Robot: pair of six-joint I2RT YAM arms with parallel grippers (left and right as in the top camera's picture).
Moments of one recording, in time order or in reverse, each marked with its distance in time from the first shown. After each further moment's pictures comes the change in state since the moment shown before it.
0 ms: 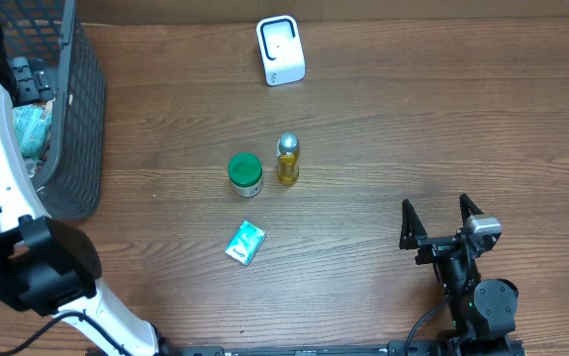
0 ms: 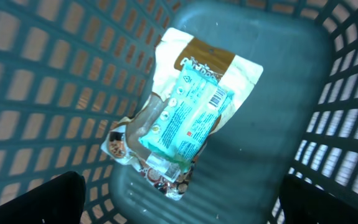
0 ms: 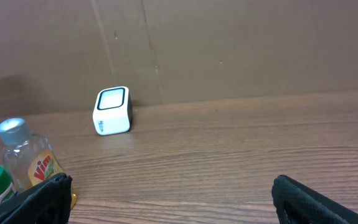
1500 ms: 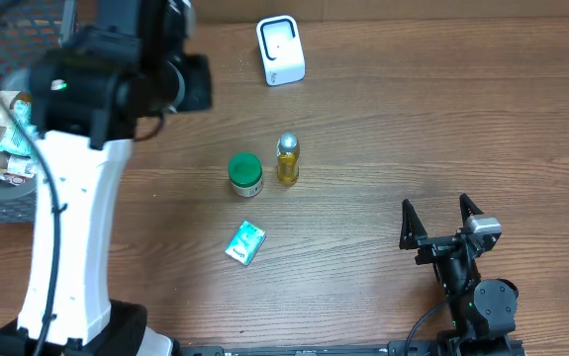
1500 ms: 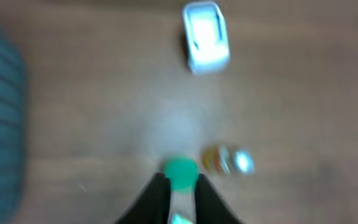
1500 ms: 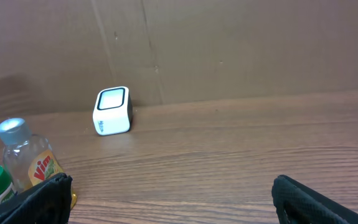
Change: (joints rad) left arm -0.623 -0.296 0.156 -0.311 0.299 -0.350; right arm 0.000 0.000 0.000 0.000 0.000 0.000
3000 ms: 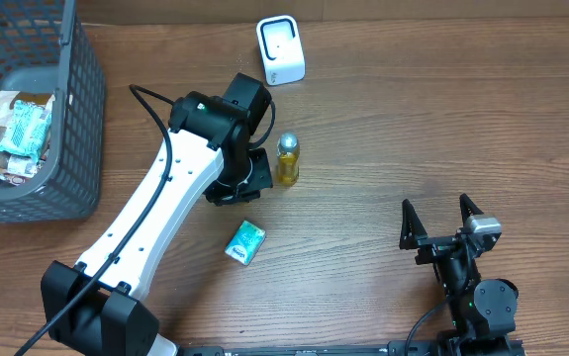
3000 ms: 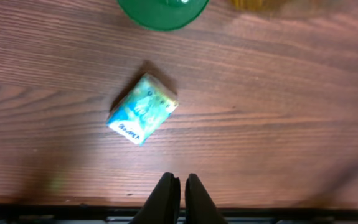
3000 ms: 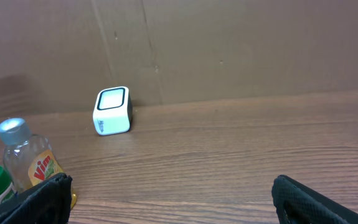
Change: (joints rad) left arm -0.233 0.005 -0.673 0.014 0.116 -0.382; right arm 0.000 0.000 0.000 0.000 0.000 0.000
